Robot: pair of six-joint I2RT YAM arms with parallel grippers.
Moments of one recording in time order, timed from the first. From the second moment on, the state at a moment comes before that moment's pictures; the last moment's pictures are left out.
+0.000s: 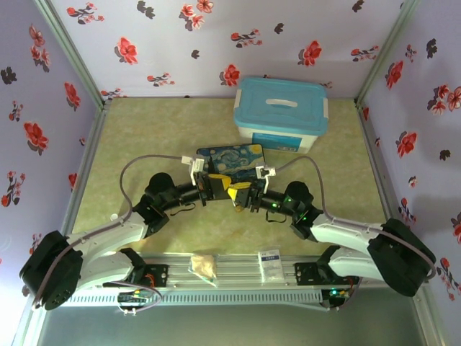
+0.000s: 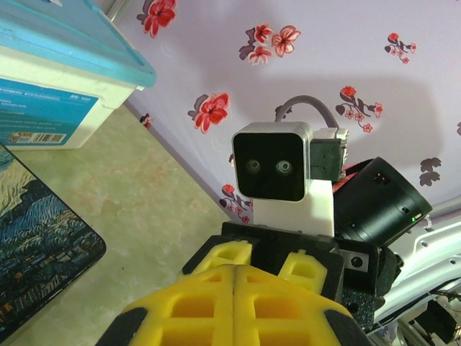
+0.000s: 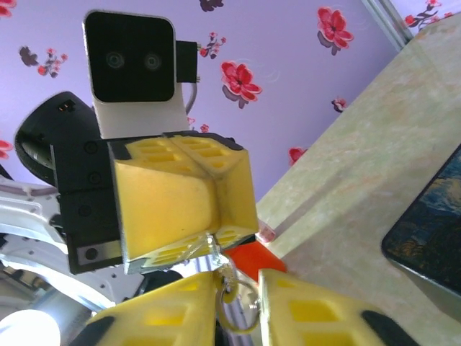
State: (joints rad) left arm -0.77 1.11 0.45 0.69 0.49 -0.75; right arm 0.79 1.18 0.34 0.91 -0.52 0.78
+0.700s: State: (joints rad) left arm -0.76 0.97 0.42 0.40 0.21 -0.70; right arm 0.79 1.06 0.33 0.50 -0.33 0.69
